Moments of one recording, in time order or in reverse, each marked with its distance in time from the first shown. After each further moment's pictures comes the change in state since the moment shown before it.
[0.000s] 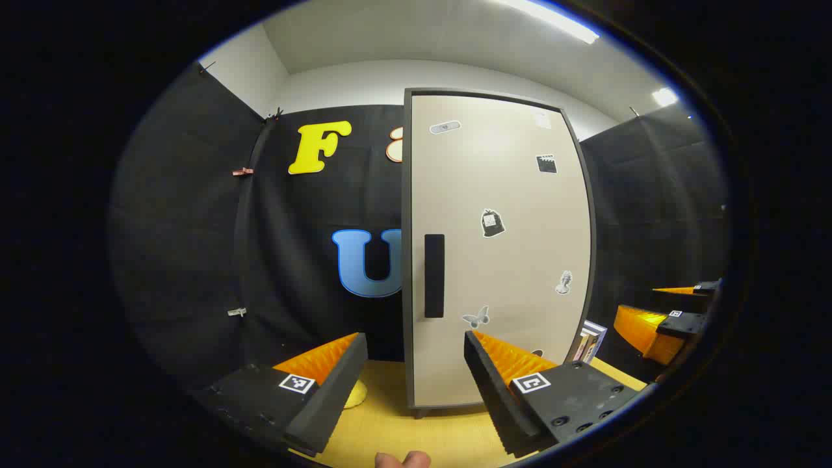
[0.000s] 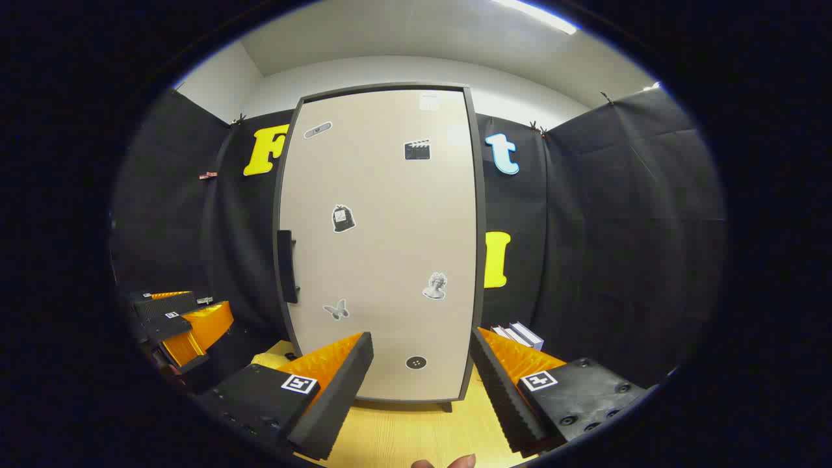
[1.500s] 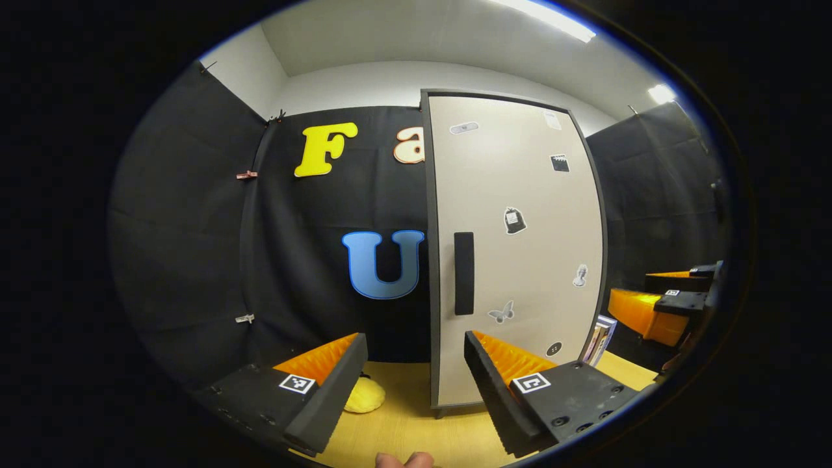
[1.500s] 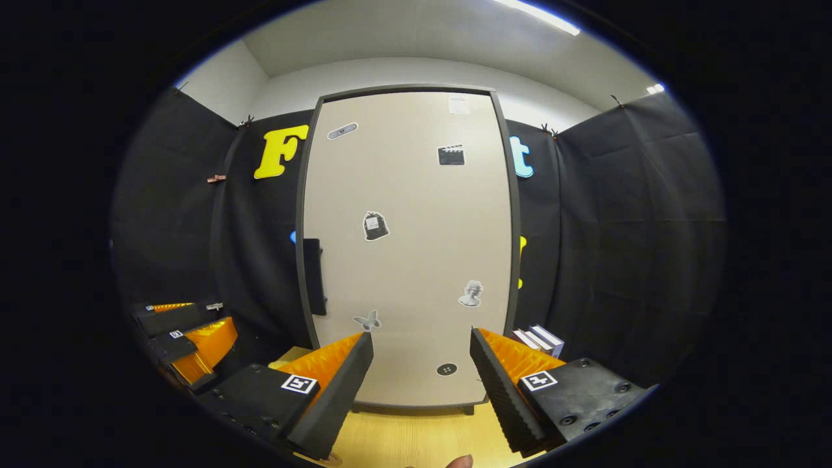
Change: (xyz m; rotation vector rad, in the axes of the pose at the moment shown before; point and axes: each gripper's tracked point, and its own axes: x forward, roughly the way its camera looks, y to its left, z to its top) left arm 0.000 0.051 -0.010 0.013 0.003 0.007; right arm 0.015 0.063 0.019 0.013 -0.028 0.042
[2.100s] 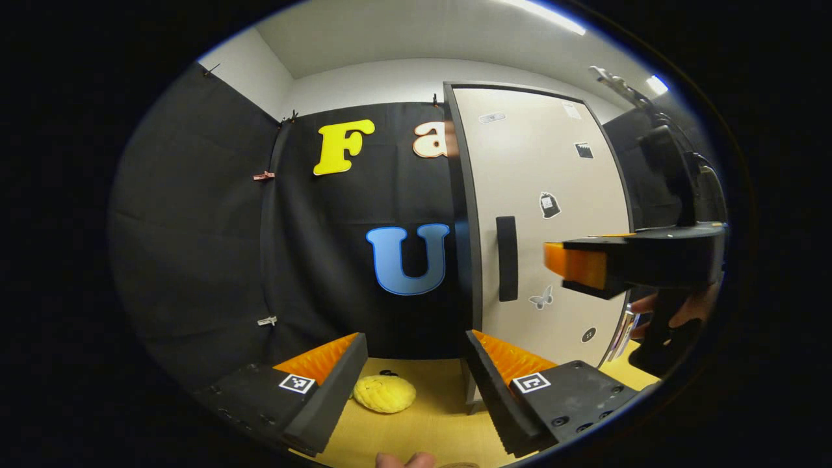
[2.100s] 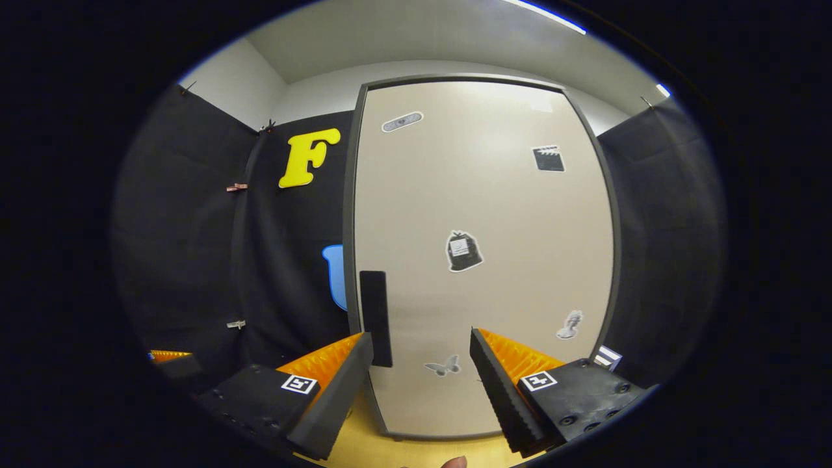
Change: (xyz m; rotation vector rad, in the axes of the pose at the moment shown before) left arm 0.008 0.052 -0.016 0.040 0.013 0.069; right arm 0.098 0.117 0.015 0.029 -0.034 0.119
